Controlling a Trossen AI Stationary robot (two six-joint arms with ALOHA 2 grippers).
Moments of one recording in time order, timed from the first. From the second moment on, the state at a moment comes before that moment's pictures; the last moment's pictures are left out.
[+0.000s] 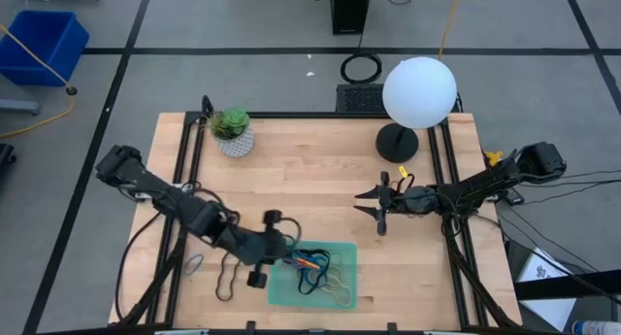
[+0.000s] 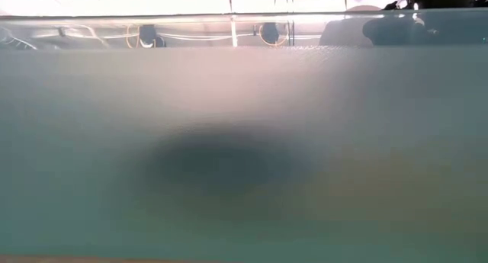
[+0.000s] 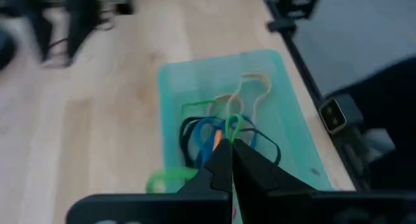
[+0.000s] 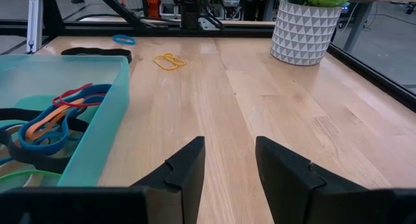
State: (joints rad) left arm -0.51 1.51 1.30 -0.53 -0.22 -0.19; right arm 0.20 1.19 0.21 0.70 0.31 0.06
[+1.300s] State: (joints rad) left arm -0.35 1.97 1.29 -0.28 0.05 -0.14; right arm 0.20 1.19 0.21 0.68 0.31 0.07
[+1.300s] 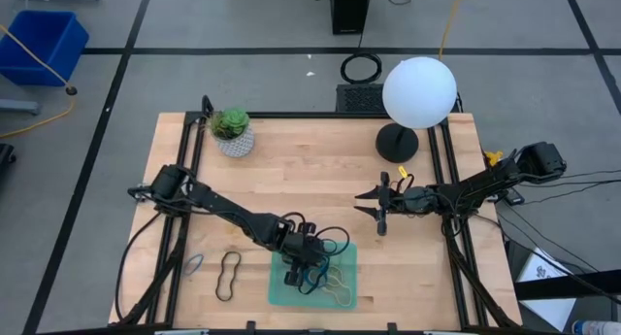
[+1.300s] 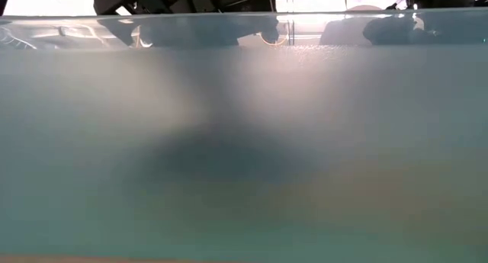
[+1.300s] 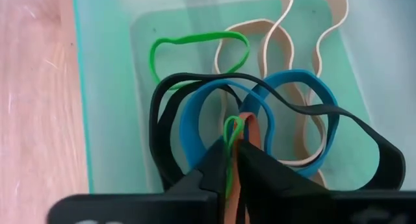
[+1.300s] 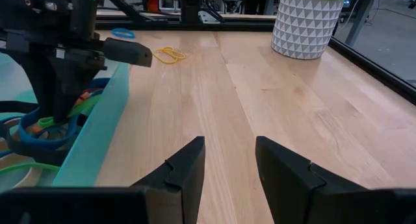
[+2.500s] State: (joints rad) left arm -0.32 1.43 1.26 -0.57 0.02 0.01; right arm 0.20 1.09 0.40 0.33 0.26 0.07
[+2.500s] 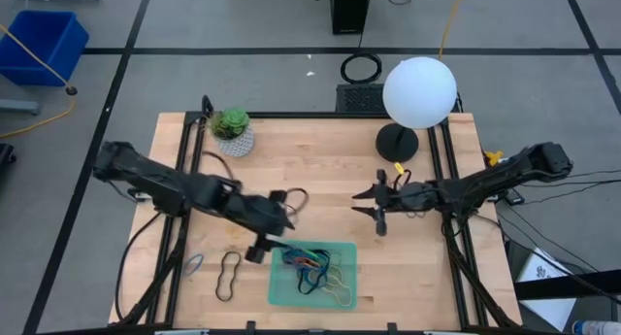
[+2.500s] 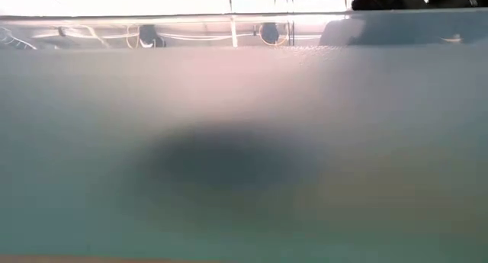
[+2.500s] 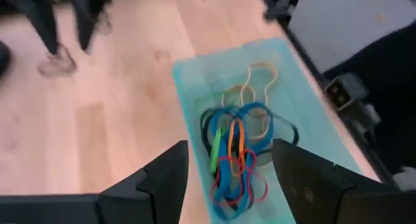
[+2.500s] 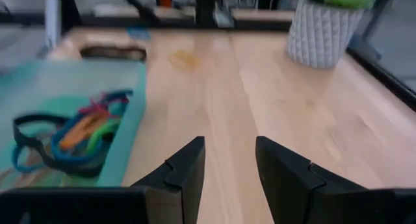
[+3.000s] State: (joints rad) left arm -0.32 0.89 0.67 -0.17 -0.05 -0.04; right arm 0.17 1.09 0.80 -0.79 0.41 0.70
